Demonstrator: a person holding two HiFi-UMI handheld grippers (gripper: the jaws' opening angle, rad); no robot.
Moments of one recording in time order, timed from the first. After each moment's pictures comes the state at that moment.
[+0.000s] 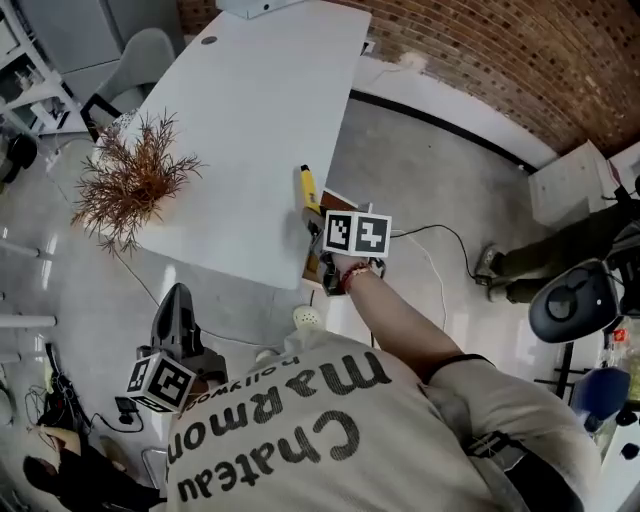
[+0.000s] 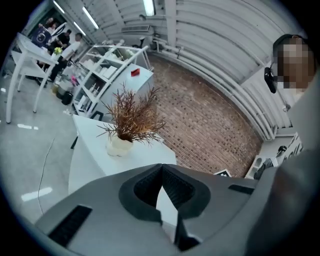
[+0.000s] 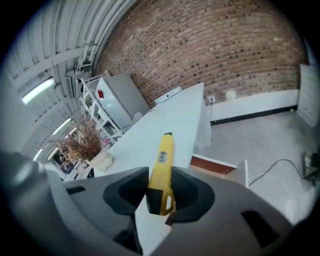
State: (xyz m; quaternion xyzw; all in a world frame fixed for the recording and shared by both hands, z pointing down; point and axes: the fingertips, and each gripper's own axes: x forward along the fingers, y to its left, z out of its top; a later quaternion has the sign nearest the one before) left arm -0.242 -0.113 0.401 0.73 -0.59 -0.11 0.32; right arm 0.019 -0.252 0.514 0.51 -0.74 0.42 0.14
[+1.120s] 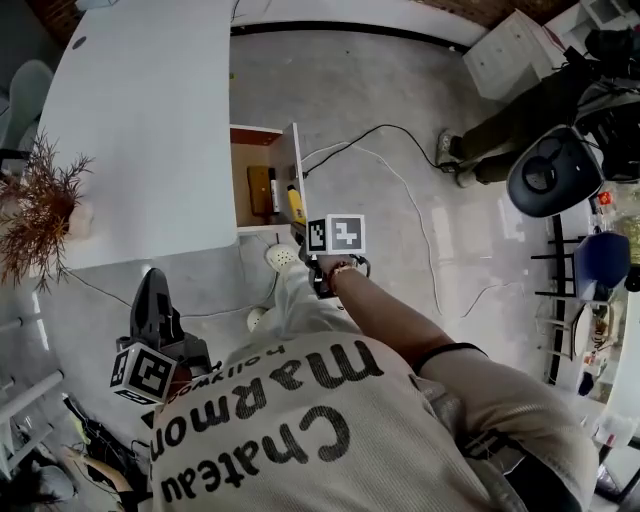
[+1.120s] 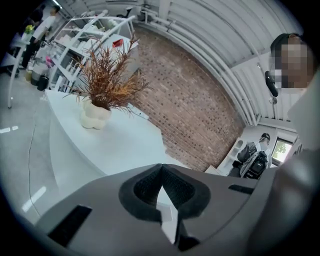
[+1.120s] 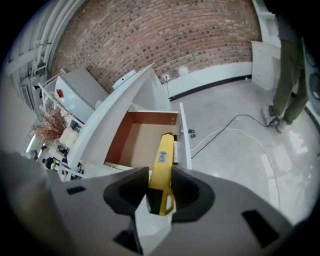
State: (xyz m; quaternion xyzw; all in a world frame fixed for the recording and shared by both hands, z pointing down) left arm -0.150 -0.113 0.443 0.80 -0.48 -0.01 0.37; right arm 0.132 -0.070 0.646 0.58 -0.58 0.55 0.18
